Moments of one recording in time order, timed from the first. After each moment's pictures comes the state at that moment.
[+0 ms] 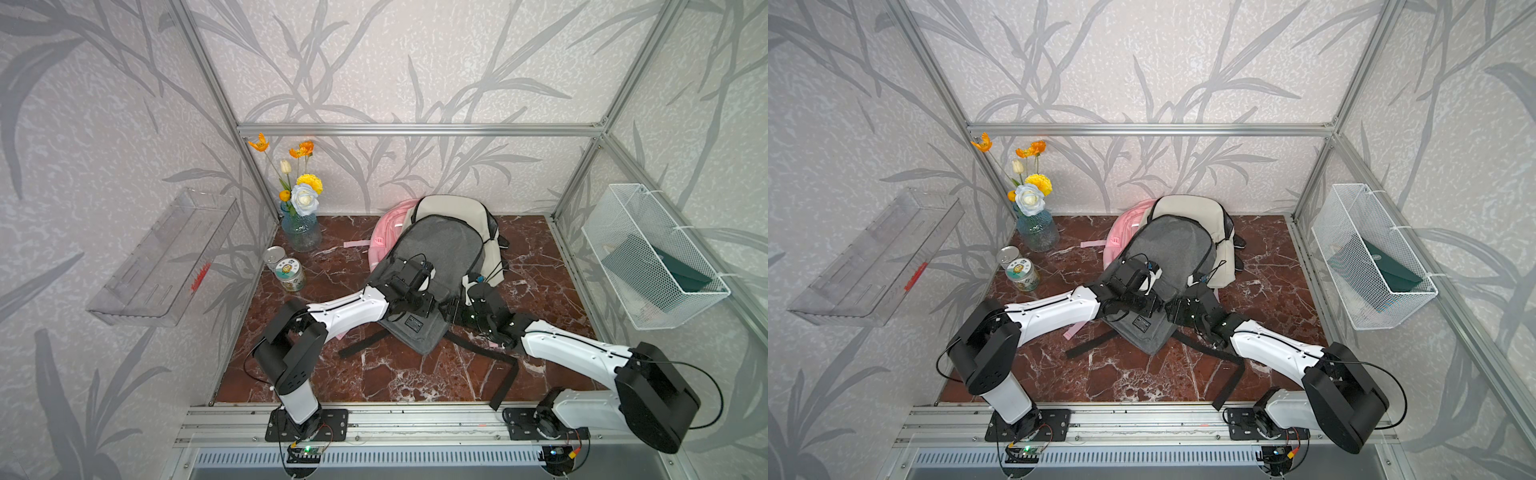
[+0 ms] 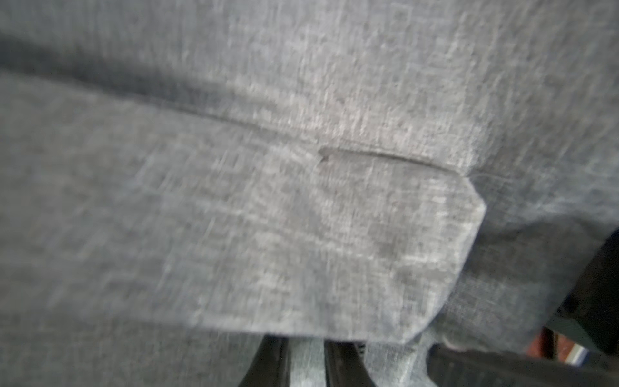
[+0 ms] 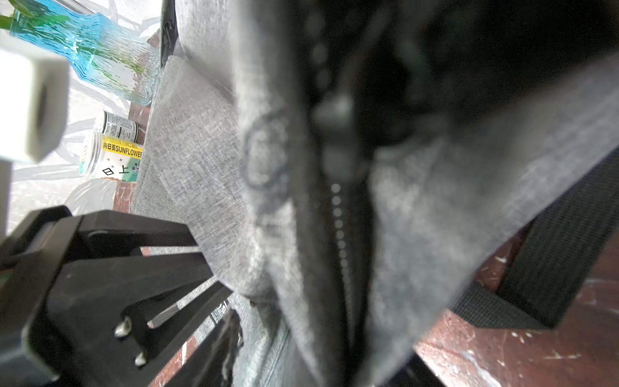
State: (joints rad) left arm -0.76 1.69 1.09 -0.30 0.12 -0.32; right arm 0.68 1.30 0.62 -0.02 -0.03 0.84
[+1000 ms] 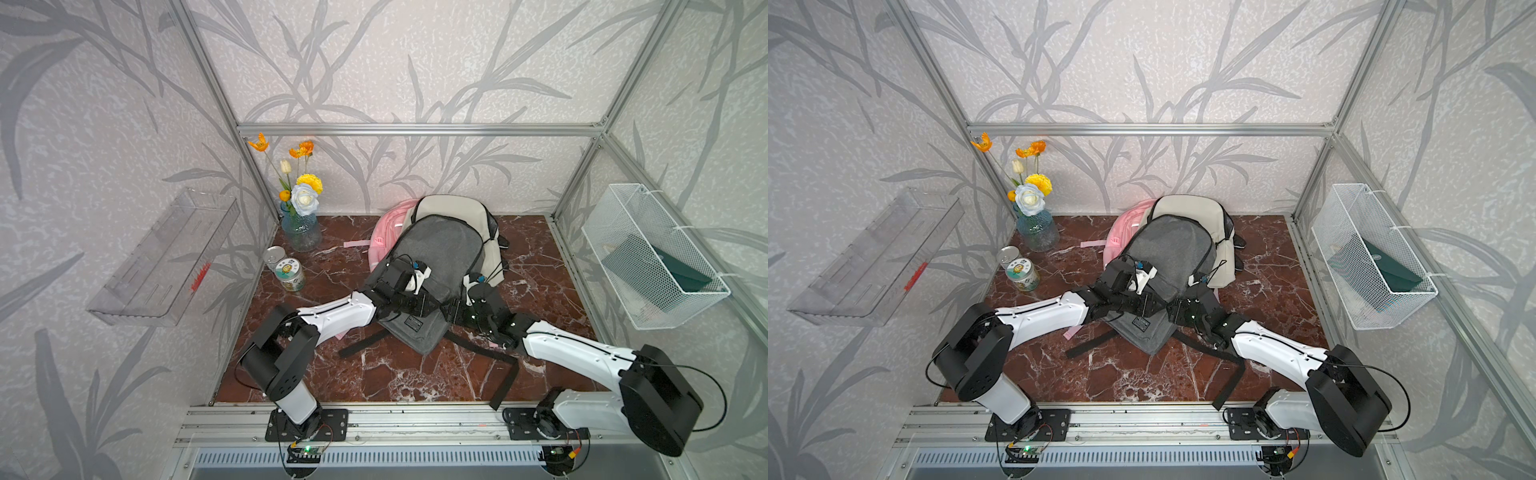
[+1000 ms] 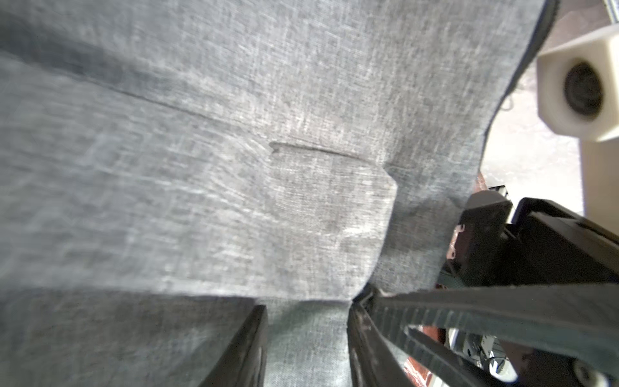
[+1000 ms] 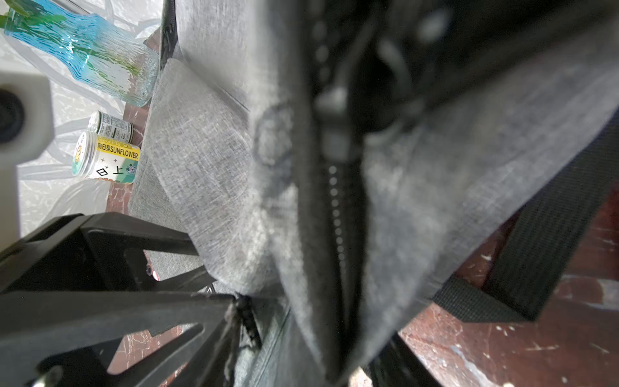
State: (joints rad) left arm -0.68 1.64 0.94 -0.05 0.41 -0.42; right arm 0.69 1.28 0.63 -0.05 0.00 0.83
